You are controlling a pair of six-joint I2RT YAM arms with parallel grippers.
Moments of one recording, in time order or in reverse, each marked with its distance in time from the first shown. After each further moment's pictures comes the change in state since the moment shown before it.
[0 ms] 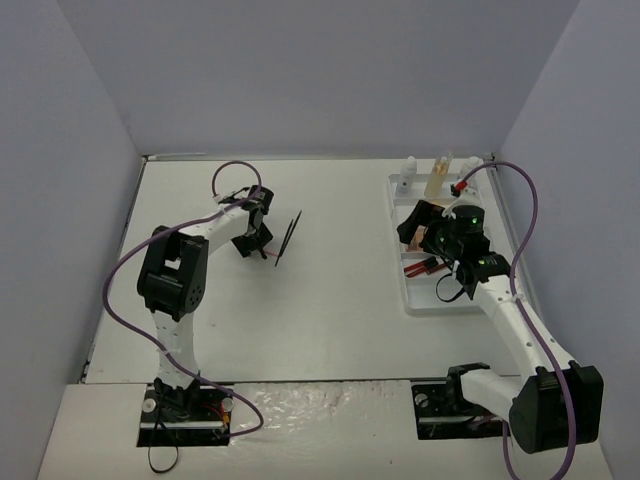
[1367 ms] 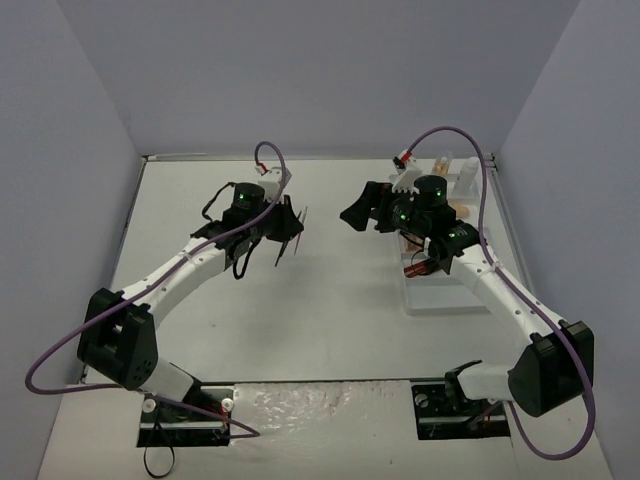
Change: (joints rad) left arm -0.120 -0.511 -0.308 0.517 0.557 0.632; right arm 0.234 0.198 0.269 0.058 -0.275 0.011
